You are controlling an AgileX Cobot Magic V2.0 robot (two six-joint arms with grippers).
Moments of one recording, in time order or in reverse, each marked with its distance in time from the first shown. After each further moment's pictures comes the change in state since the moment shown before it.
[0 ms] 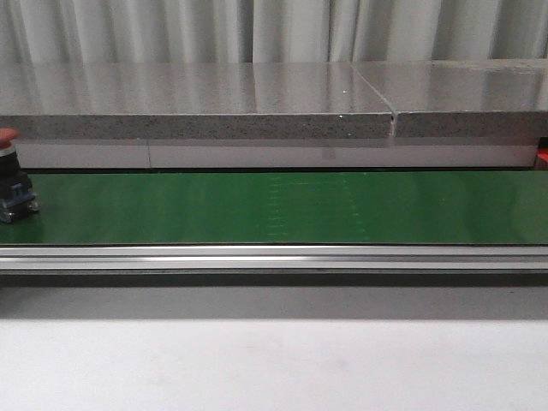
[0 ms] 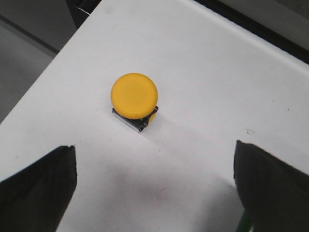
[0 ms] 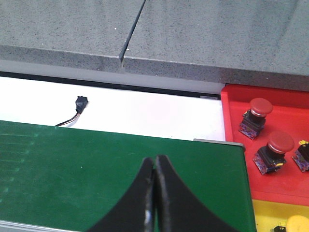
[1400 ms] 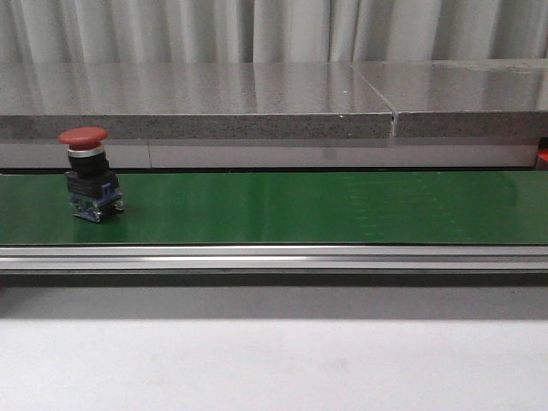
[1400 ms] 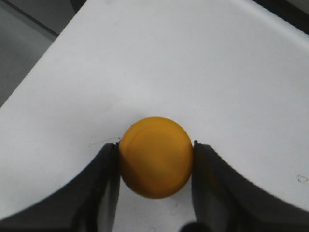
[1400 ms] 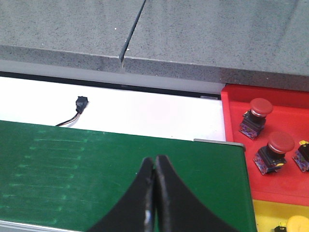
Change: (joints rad) left arm 0.020 0.275 -0.221 -0.002 0.029 0.000; right arm 0.000 0.000 0.000 0.000 0.000 0.000
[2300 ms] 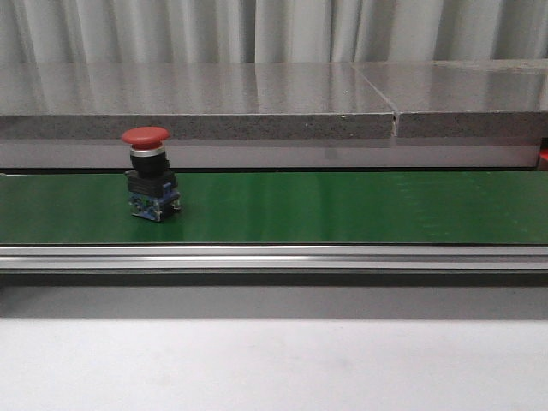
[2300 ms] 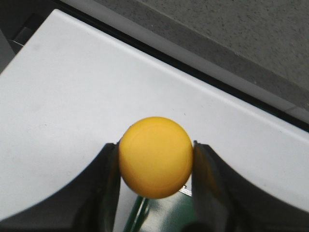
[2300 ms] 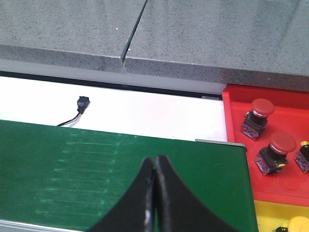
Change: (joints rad) left arm -0.105 -0.423 0.133 -0.201 0.116 0.128; right arm 0.000 0.000 0.000 0.000 0.000 0.000
